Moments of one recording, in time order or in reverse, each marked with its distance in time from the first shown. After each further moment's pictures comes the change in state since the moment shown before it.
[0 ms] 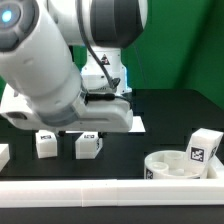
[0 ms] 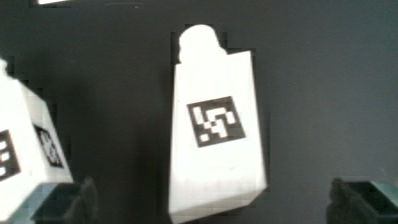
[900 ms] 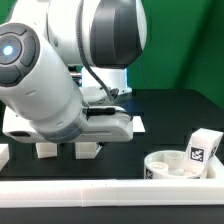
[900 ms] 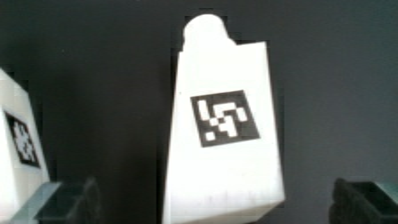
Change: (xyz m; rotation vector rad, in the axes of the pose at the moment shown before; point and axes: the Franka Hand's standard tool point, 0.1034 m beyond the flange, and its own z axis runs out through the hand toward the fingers) arm 0.008 -0.002 0.017 0.000 -0.015 -0.037
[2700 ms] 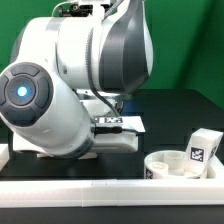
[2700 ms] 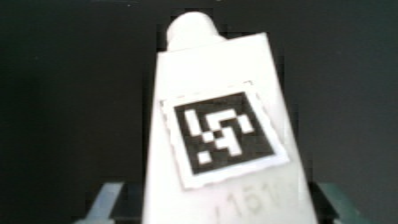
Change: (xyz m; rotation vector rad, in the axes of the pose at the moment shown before) arm 0.004 -0.008 0.022 -0.015 -0.095 0.000
